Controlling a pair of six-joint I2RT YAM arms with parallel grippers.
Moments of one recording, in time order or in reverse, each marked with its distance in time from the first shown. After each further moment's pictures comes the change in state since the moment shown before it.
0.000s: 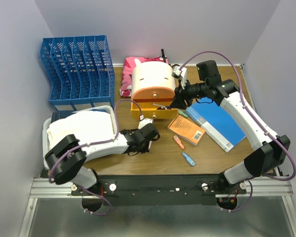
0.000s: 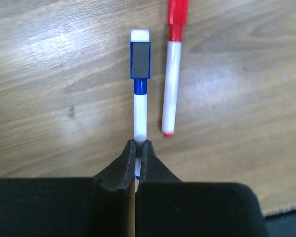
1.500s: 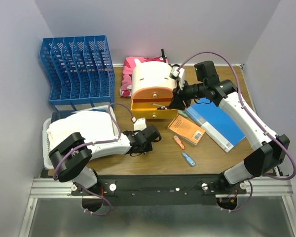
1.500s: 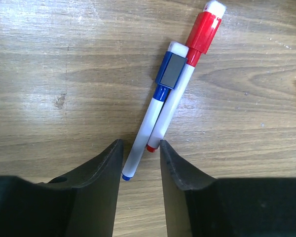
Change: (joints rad) left arm -0.013 0.013 -0.020 0.031 -0.068 -0.361; right arm 0.025 0.004 0.006 0.001 0.016 0.001
